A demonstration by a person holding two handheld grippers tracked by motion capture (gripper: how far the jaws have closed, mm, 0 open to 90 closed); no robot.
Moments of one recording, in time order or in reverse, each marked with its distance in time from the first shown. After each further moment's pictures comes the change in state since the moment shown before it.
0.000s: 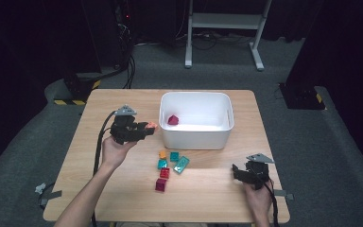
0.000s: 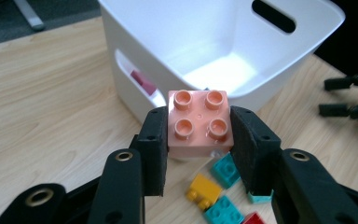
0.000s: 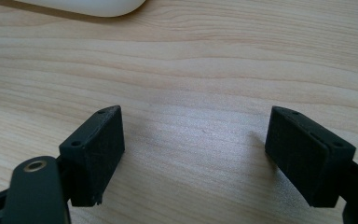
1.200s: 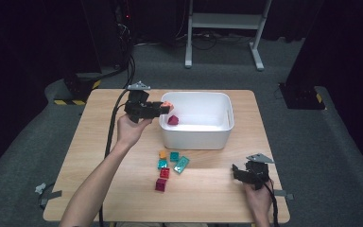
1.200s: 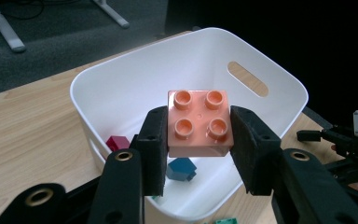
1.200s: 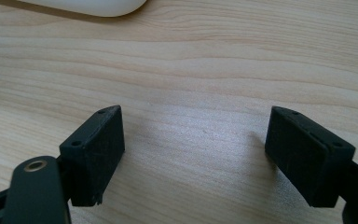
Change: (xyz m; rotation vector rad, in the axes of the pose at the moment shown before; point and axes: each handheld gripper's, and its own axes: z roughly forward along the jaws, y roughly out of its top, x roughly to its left) left arm -0.011 0.073 0.023 -0.047 -0.049 -0.006; right arm 0.000 0.000 0.000 0.000 0.002 -0.006
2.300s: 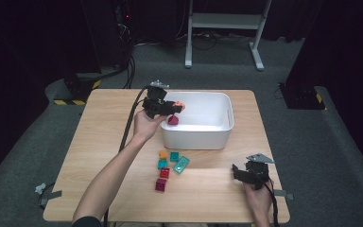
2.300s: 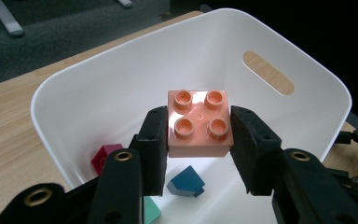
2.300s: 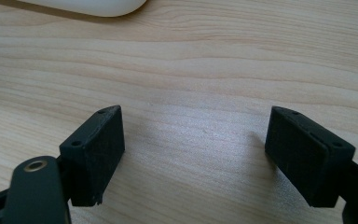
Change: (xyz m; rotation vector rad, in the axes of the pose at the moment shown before) left arm -0.002 0.011 0.056 0.097 0.034 0.016; right arm 0.000 0.000 0.000 0.000 0.000 0.000
